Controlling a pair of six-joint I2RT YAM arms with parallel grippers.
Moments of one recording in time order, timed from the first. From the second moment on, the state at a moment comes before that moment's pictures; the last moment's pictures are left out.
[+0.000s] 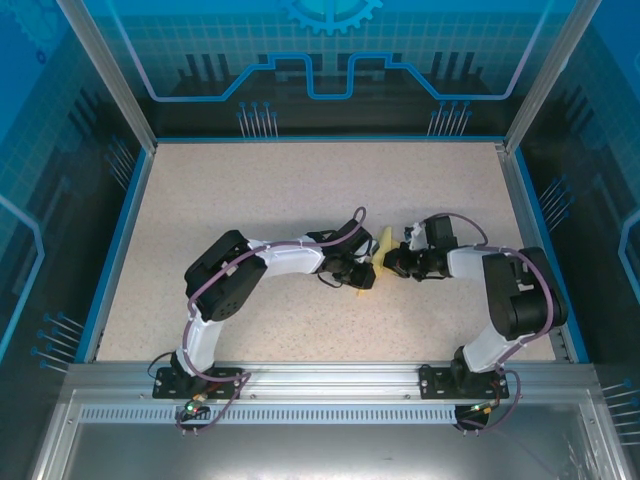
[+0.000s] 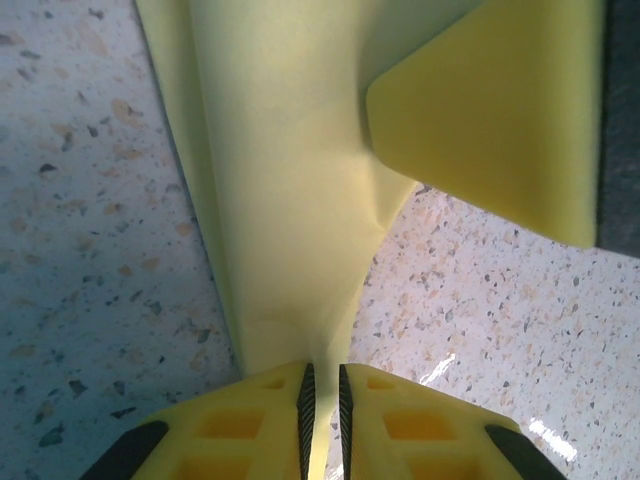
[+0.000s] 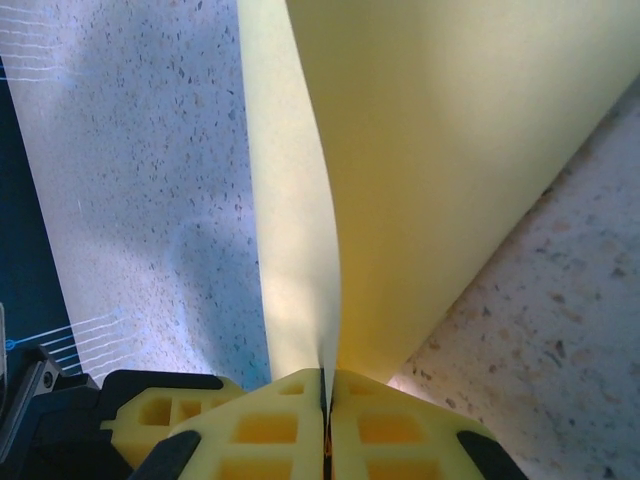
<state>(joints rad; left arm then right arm) -0.82 2.05 1.30 -0.32 0.32 -0.50 0.14 1.64 0.64 -0.05 -0.68 0.61</state>
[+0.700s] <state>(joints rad) -0.81 2.05 1.28 -0.28 0.33 -0.48 0.15 1.64 0.70 -0.18 -0.60 0.52</state>
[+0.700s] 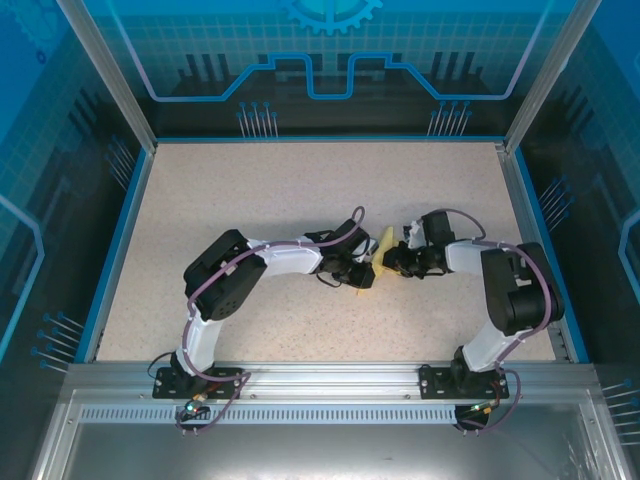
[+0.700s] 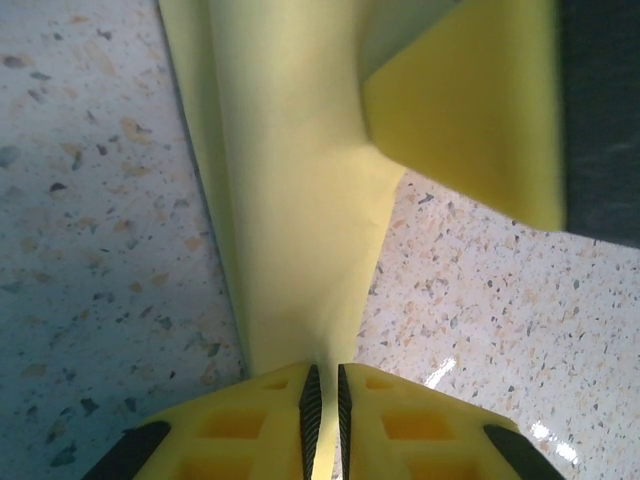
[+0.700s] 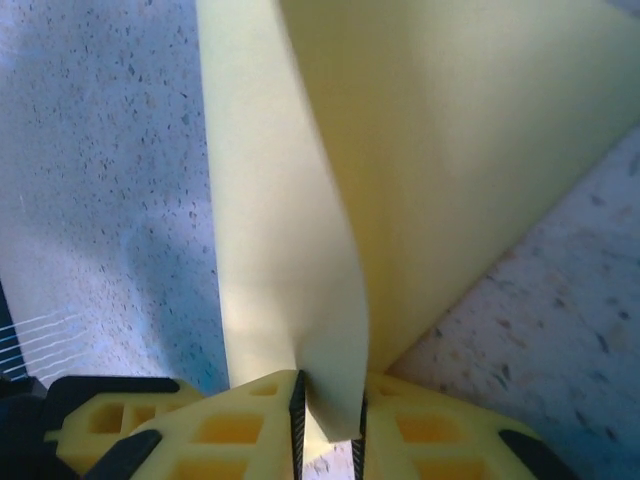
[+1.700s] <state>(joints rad) -0.79 2.04 1.25 -0.24 0.37 -0.48 0.20 1.62 0.68 -0.06 -0.61 0.67</state>
